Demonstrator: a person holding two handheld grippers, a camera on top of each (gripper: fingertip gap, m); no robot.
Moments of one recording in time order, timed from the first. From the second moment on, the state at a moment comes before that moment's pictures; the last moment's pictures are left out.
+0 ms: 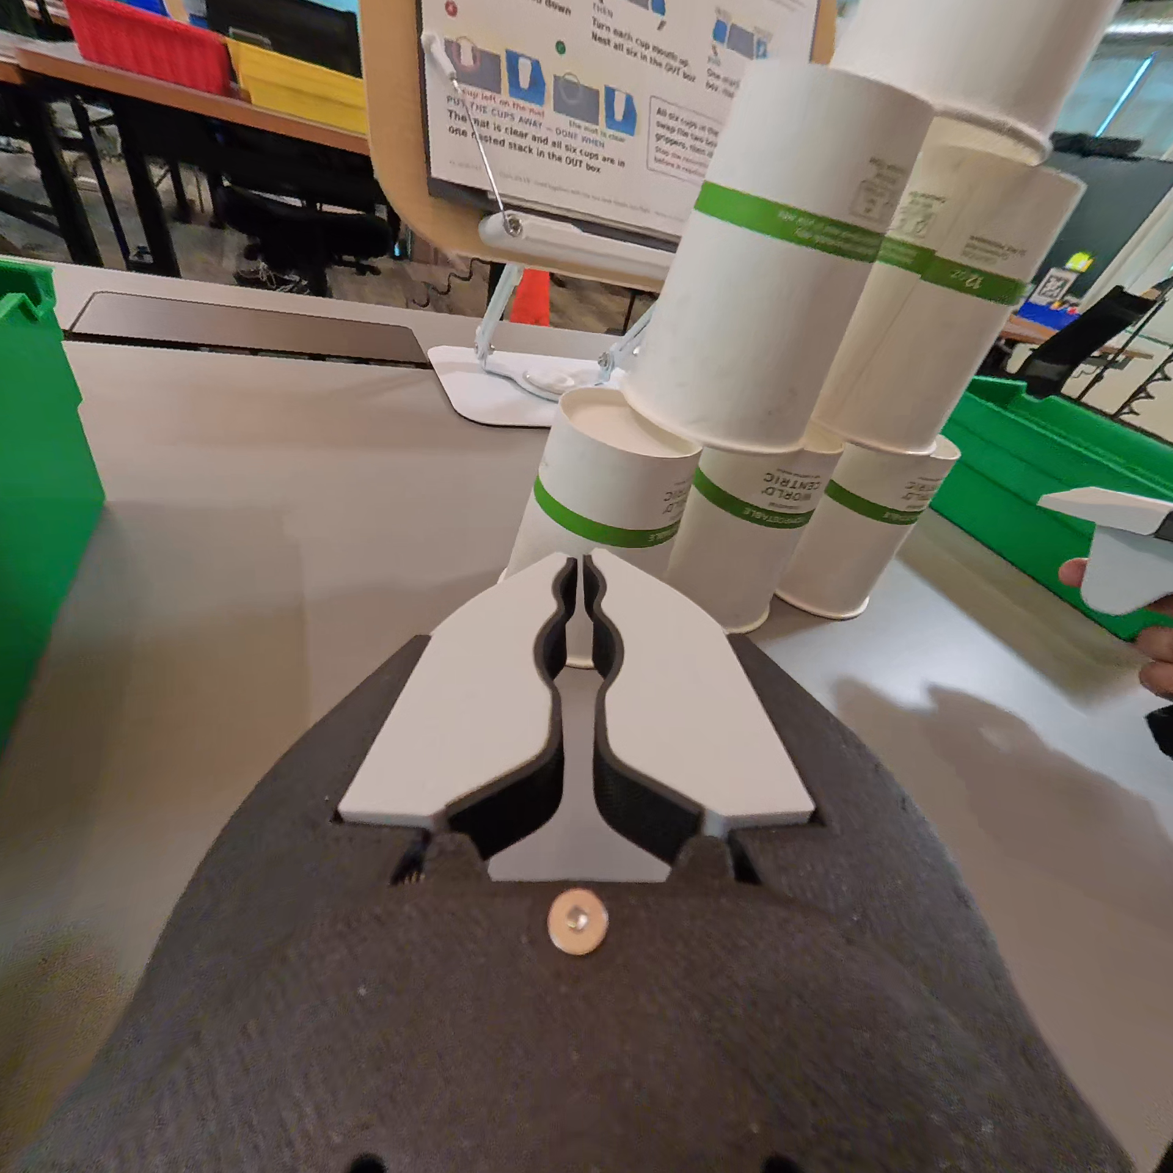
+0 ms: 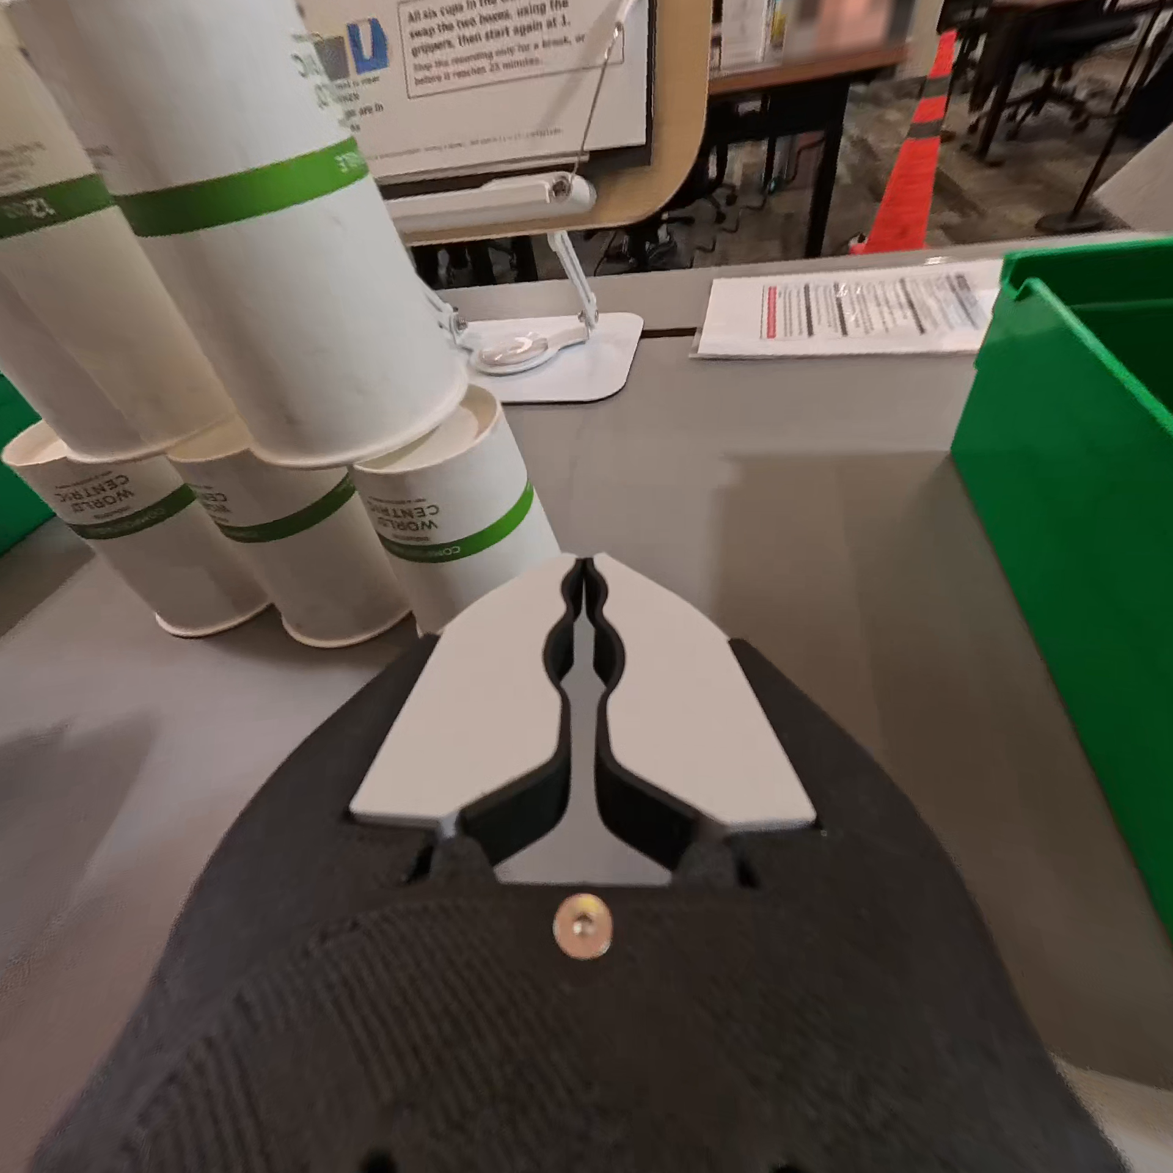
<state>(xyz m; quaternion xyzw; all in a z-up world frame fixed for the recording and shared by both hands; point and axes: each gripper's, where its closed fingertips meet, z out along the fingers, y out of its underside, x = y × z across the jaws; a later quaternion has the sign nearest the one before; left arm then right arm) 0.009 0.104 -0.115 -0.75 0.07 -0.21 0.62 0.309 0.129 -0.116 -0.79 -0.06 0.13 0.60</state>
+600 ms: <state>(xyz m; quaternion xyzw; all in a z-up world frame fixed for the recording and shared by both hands) 0.004 0.091 -0.107 -0.74 0.01 -0.27 0.61 0.276 0.114 -0.117 -0.80 -0.06 0.20 0.57</state>
